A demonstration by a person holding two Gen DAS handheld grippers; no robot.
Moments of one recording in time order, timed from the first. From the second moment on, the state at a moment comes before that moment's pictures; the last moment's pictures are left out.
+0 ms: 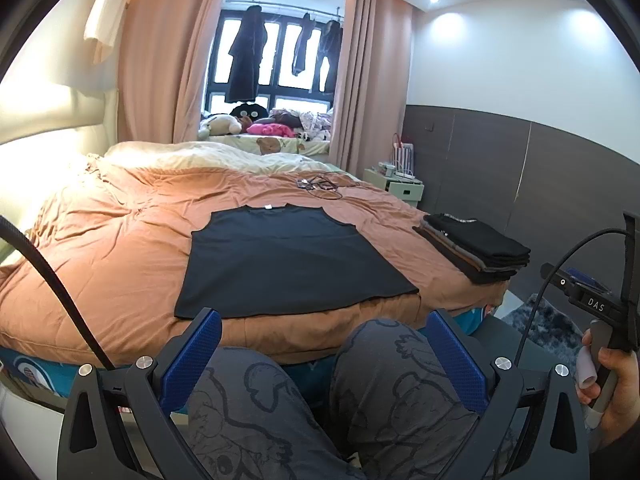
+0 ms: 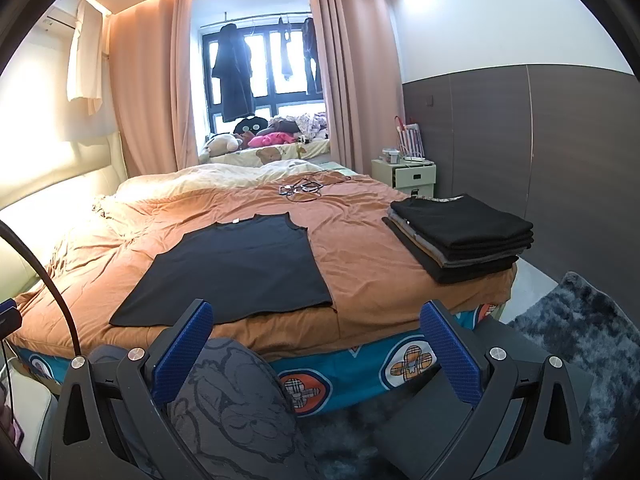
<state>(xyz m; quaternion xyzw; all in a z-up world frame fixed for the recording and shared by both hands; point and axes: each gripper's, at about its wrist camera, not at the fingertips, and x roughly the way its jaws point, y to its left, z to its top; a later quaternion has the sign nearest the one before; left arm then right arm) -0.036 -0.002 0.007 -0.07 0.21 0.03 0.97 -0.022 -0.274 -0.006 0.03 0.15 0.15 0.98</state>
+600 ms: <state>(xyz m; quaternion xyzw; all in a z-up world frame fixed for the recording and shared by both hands) -0.035 -0.003 0.006 -0.07 0.21 0.03 0.97 -0.026 -0.271 -0.007 0.03 0.15 0.15 0.98</state>
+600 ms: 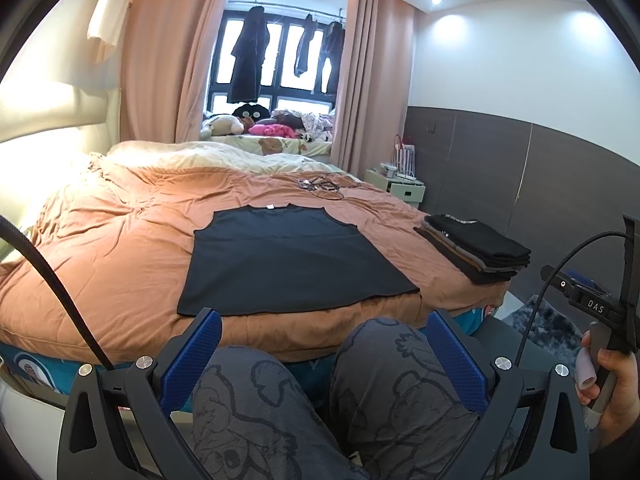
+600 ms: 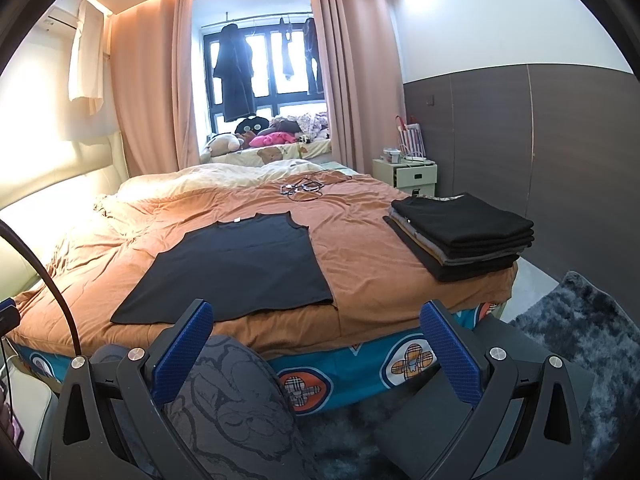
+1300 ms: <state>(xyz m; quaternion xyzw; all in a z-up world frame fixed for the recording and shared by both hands) -0.033 0.004 0.004 -0.08 0.21 0.02 0.97 -0.015 -0.271 -0.012 0.04 0.15 0.14 0.98</state>
